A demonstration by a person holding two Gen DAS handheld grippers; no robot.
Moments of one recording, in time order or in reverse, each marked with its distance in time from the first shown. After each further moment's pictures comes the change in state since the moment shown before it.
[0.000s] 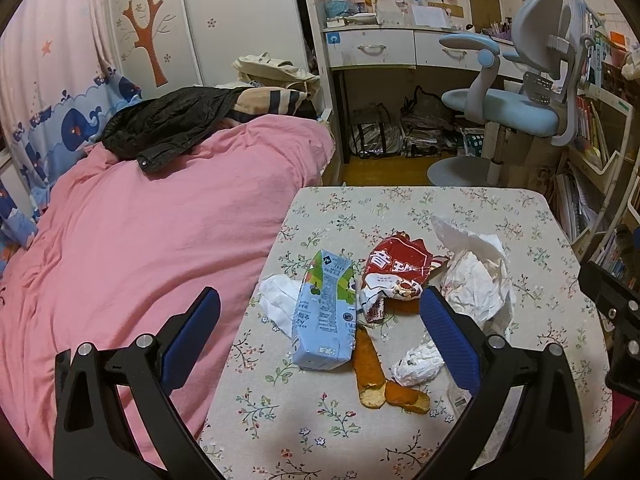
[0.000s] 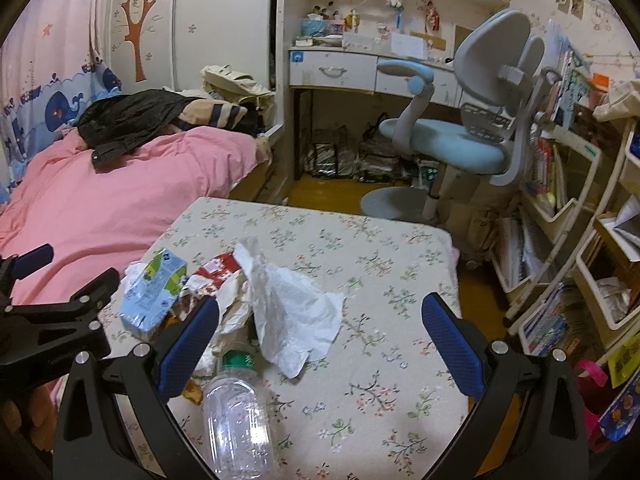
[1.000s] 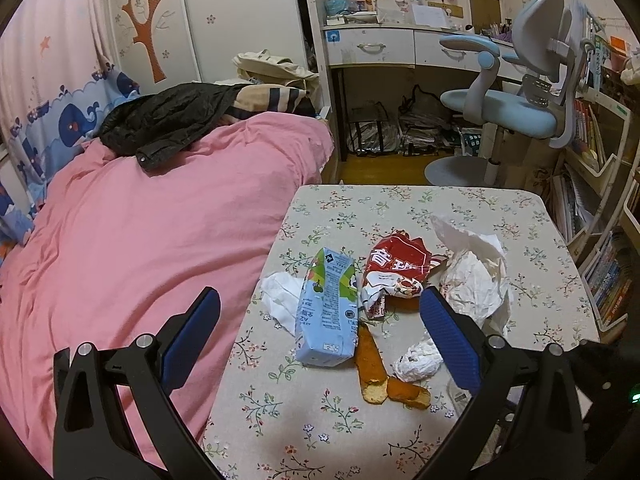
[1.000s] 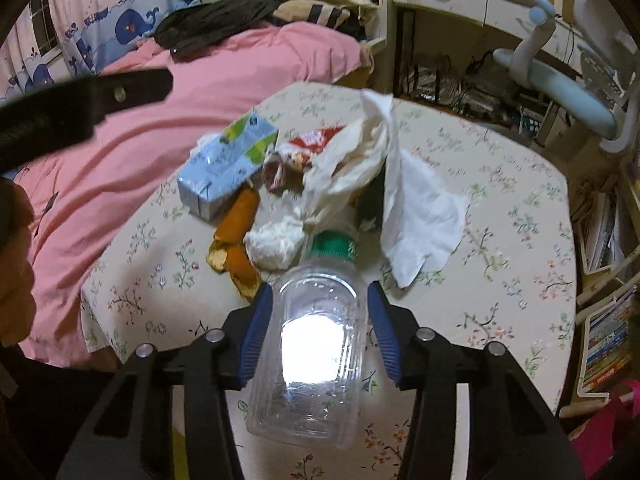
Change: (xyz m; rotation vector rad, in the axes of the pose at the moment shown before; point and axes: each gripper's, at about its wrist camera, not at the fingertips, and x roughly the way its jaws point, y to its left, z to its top) left arm -0.007 0.001 0.007 -0.006 0.016 -0.016; right arm 0.054 0.043 -0.060 -0.166 0.301 0.298
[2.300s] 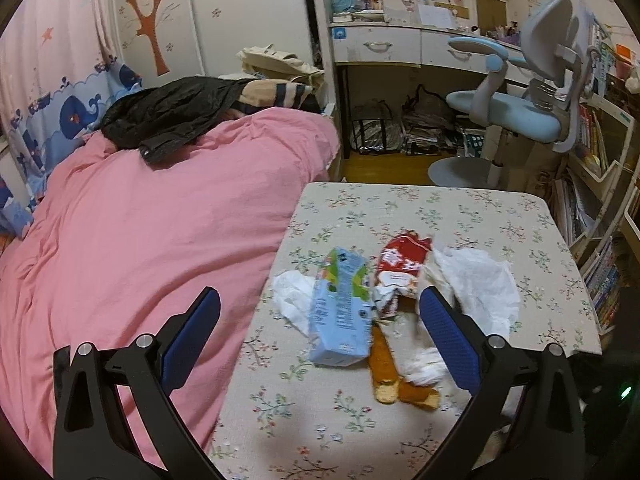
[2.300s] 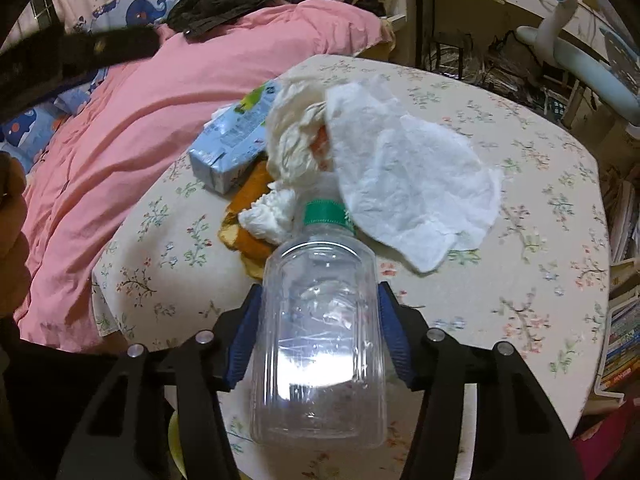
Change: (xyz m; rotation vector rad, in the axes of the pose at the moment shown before) left arm 0.005 0.016 0.003 -0.024 0.019 0.002; right arm 0.012 -0.012 -0.008 0.011 0.067 0.079
